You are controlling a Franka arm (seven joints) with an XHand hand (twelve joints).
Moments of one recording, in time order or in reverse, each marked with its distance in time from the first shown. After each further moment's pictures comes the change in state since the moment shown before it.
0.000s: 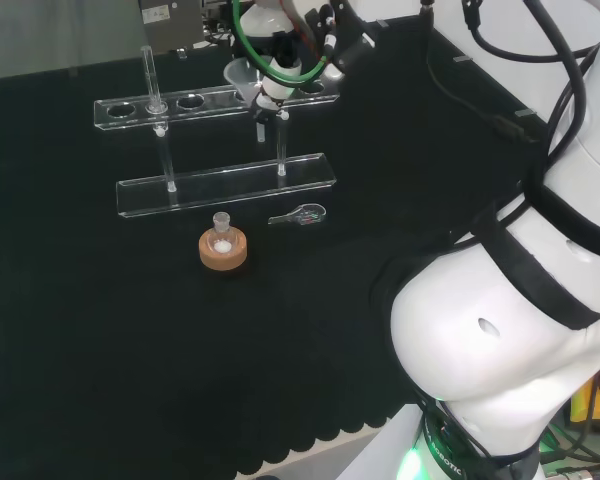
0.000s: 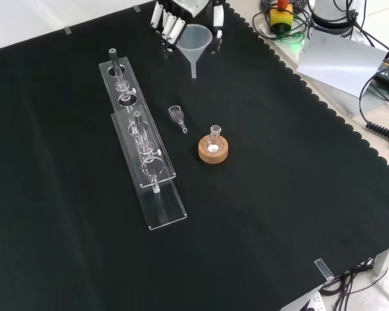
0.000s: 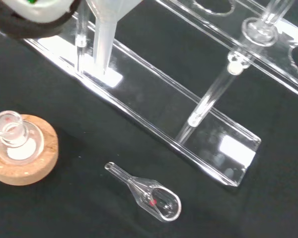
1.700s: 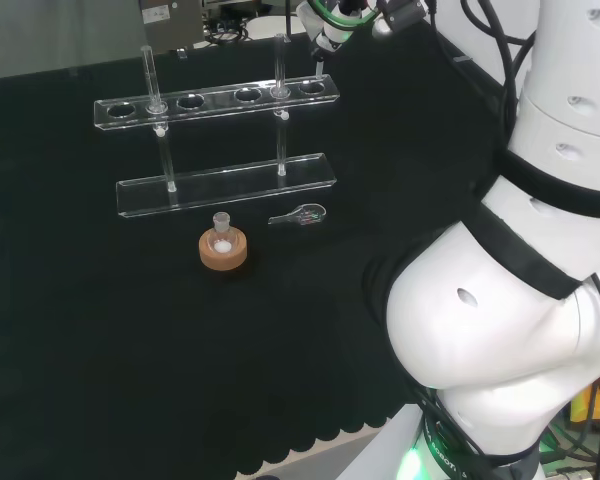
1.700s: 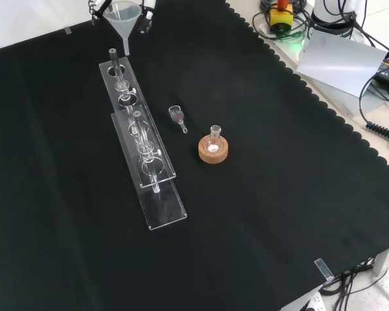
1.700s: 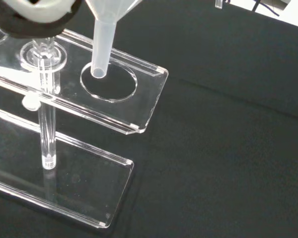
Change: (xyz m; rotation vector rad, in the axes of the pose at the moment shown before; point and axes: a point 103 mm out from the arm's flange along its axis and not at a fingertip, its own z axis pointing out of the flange) arm -0.149 0.040 0.026 -0.043 0.086 0.260
